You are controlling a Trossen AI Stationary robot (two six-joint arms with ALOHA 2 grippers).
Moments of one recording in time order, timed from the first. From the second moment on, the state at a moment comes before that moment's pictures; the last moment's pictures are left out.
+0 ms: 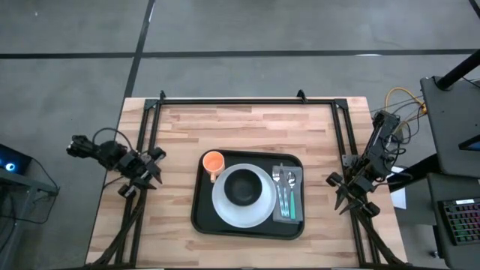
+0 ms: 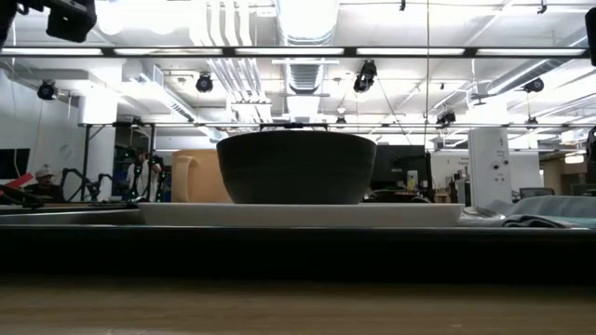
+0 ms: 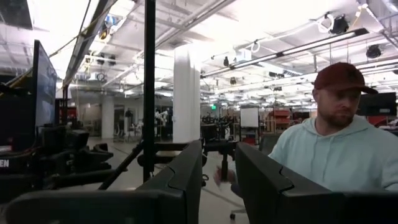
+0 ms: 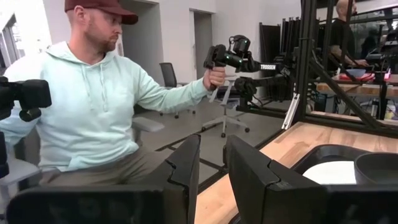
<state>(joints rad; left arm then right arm) -0.35 0.00 0.11 0.30 0.26 -0.11 1.03 0.02 0.01 0.12 0.24 0.07</state>
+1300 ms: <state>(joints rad) -0.35 0.03 0.01 0.44 0.26 -0.12 1.03 0.02 0.01 0.12 0.24 0.07</state>
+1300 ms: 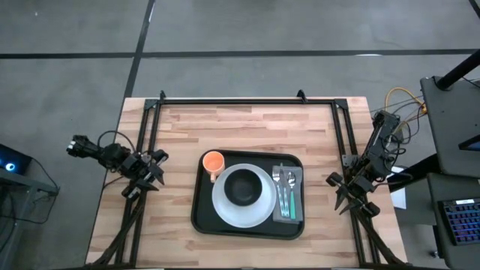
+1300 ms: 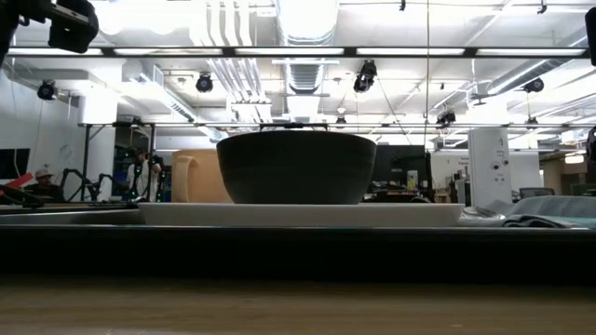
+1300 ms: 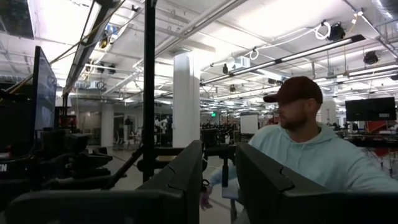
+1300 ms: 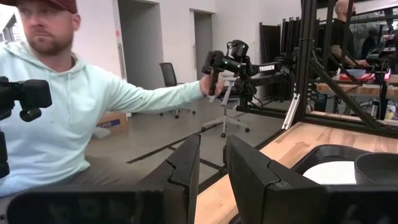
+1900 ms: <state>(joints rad) -0.35 0.20 0.01 0.43 0.26 -0.12 1.03 0.02 0.01 0.12 0.24 0.07</state>
